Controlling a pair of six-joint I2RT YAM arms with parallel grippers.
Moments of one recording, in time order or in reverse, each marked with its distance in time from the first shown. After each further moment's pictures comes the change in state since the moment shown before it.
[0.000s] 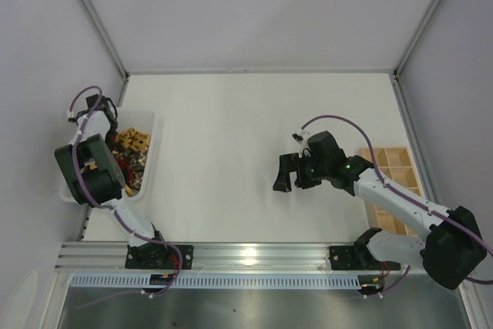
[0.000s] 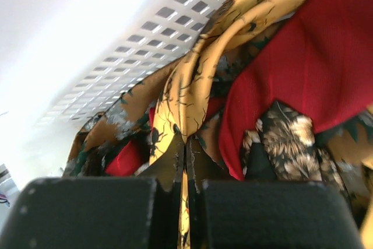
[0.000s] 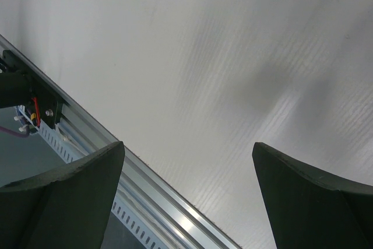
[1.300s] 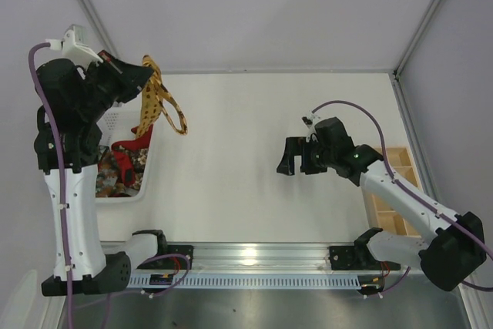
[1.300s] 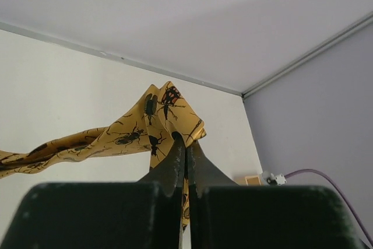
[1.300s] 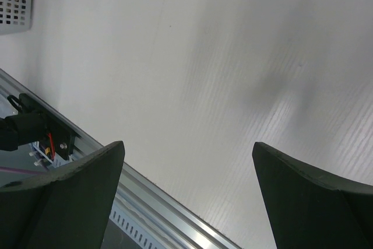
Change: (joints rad) left arm -0.377 -0.723 0.400 0.025 0.974 -0.234; right arm -0.066 -0.001 0.131 -0.090 0.058 0.027
